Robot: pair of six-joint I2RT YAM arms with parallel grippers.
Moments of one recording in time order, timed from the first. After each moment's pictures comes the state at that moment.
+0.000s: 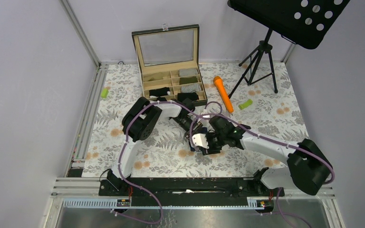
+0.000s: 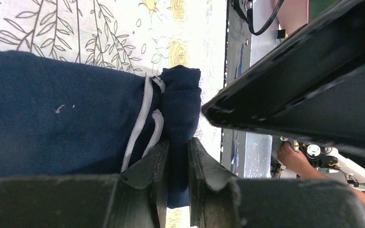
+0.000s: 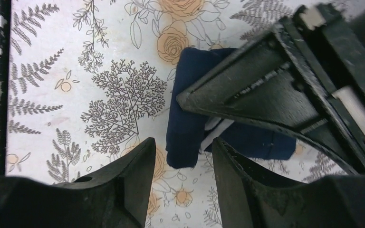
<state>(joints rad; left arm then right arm) -0.68 2.27 1.45 -0.73 1.20 0.37 0.76 1.29 0.69 -0.42 -0.43 -0.95</state>
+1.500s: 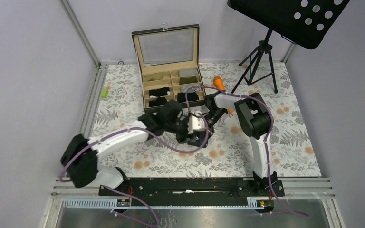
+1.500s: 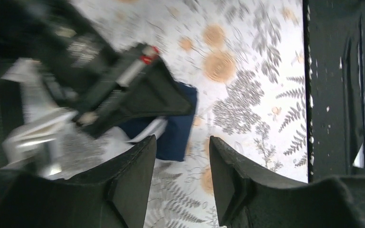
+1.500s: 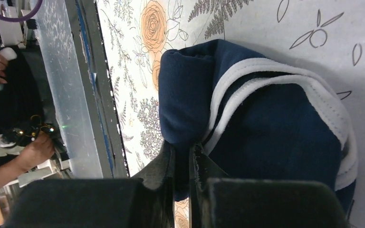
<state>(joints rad) -0.81 1.35 0.97 -0.29 0.53 0.50 0.50 2.19 1.42 -1.11 -0.93 -0.81</state>
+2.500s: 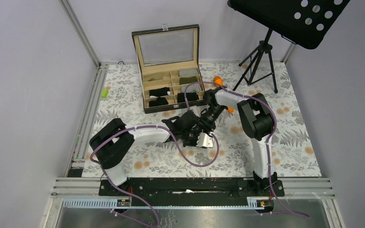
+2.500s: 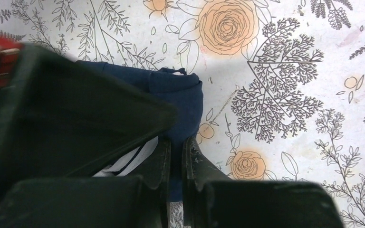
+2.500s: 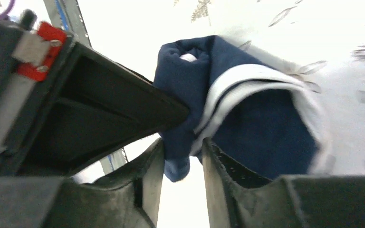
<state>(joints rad) -0.93 1.72 0.95 -0.17 0.42 0.83 0.50 2.15 1.43 -1.13 -0.84 -0.73</state>
